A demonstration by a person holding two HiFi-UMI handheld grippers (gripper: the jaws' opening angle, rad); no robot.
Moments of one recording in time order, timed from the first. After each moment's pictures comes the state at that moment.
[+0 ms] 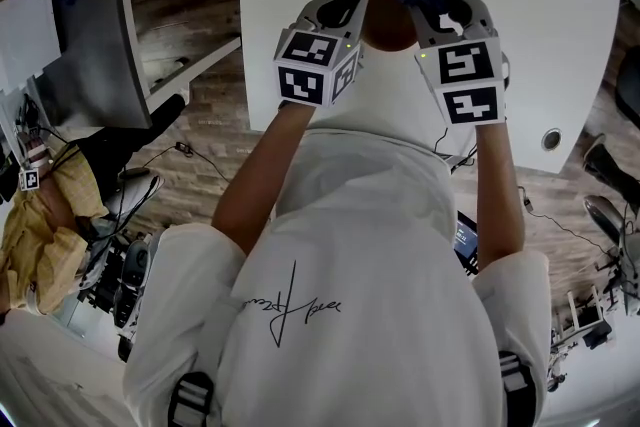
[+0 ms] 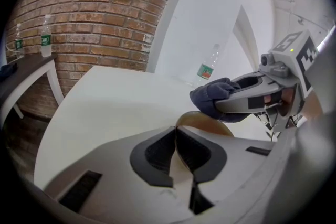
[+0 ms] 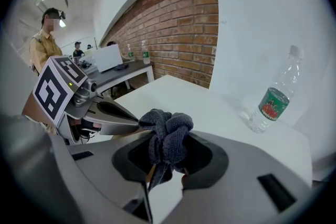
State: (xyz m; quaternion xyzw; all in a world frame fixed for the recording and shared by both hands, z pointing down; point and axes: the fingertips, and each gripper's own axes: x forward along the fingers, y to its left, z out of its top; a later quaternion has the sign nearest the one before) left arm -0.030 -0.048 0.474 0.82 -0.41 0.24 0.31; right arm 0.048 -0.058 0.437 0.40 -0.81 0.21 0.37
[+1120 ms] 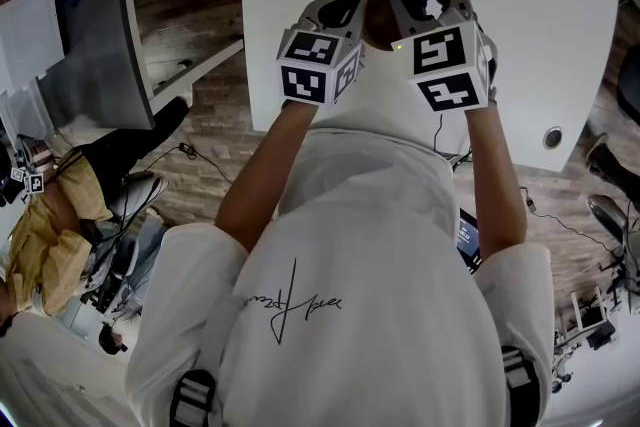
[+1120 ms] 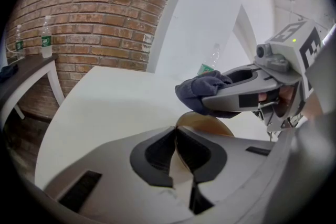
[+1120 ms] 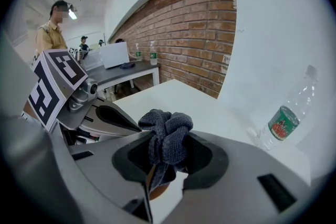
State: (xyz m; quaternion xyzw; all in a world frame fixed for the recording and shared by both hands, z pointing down) left arm -0.031 -0.053 0.474 0.82 -0.41 0.24 0.31; right arm 0.018 -0.075 0.435 0.38 -0.83 0.17 0.37
